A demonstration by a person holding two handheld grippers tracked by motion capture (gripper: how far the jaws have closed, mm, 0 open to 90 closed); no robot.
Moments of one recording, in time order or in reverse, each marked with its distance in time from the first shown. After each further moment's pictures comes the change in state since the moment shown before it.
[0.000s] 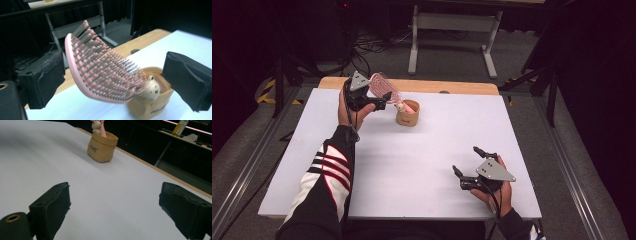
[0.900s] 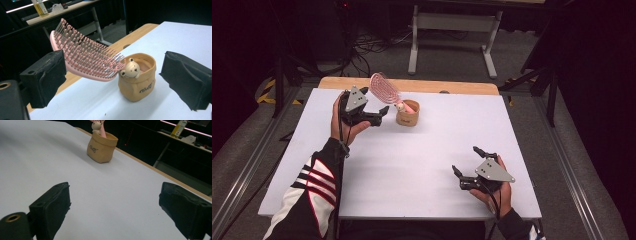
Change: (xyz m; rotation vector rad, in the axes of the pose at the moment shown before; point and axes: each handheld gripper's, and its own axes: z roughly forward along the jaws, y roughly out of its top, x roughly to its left) left arm -0.021 -0.020 -0.038 -0.046 -0.041 0.145; right arm 0.002 0.002 0.000 -0.002 -0.010 -0.014
